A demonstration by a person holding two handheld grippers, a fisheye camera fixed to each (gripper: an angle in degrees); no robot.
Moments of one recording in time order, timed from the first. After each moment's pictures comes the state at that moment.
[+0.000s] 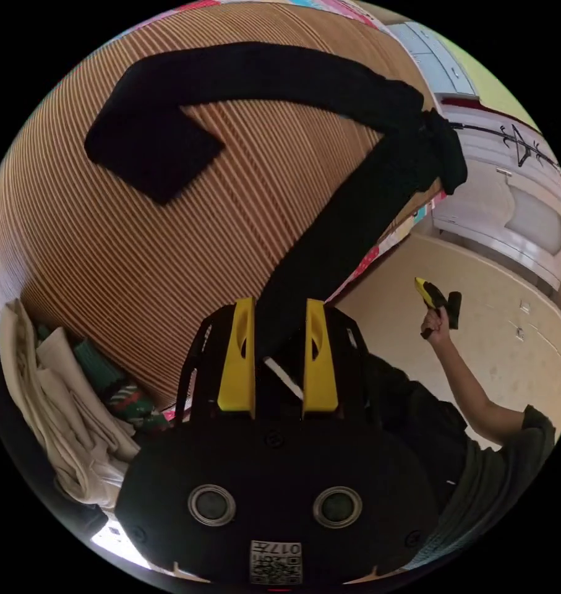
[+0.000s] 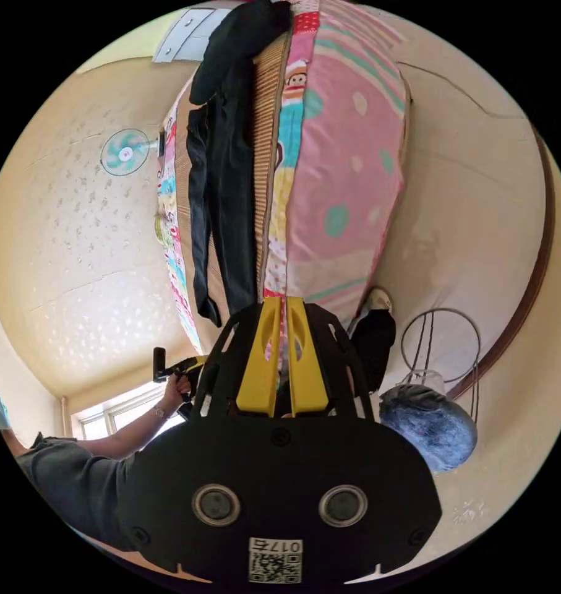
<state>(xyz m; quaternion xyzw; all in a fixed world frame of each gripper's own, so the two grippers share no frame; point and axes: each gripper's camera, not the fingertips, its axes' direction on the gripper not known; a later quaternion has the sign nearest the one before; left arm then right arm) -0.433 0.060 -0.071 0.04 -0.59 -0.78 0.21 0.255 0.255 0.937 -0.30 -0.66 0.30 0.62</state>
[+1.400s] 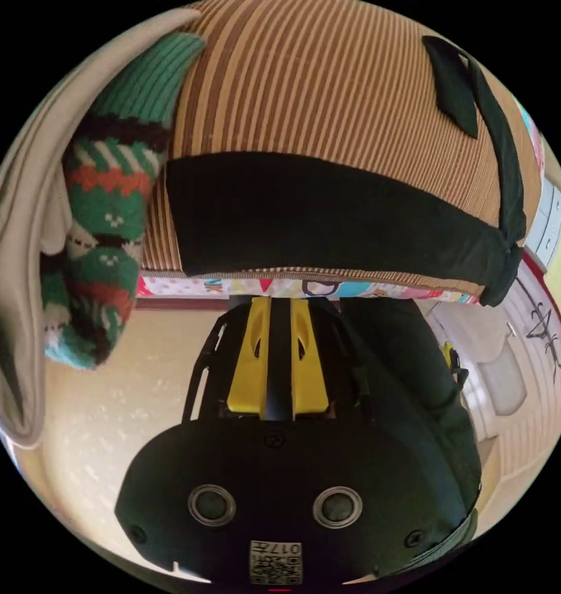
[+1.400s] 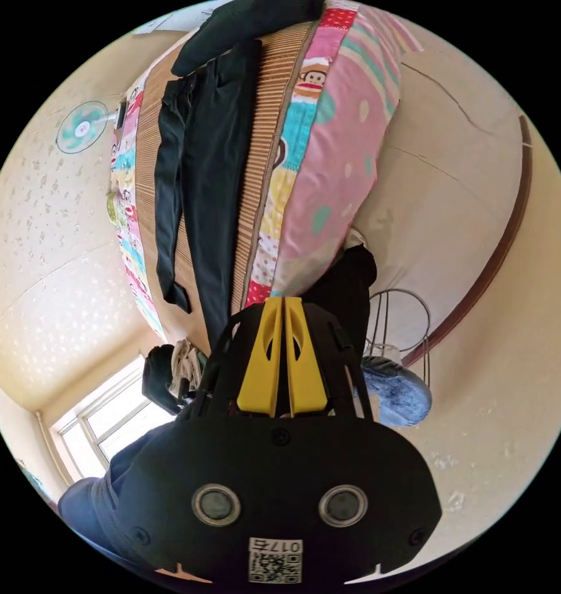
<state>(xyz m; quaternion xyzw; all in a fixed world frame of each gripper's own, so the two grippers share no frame) -0.084 -0.021 0.103 0.34 -0.49 -0.81 0.00 0.452 0.108 0.735 -0.40 -0.56 0.20 0.69</state>
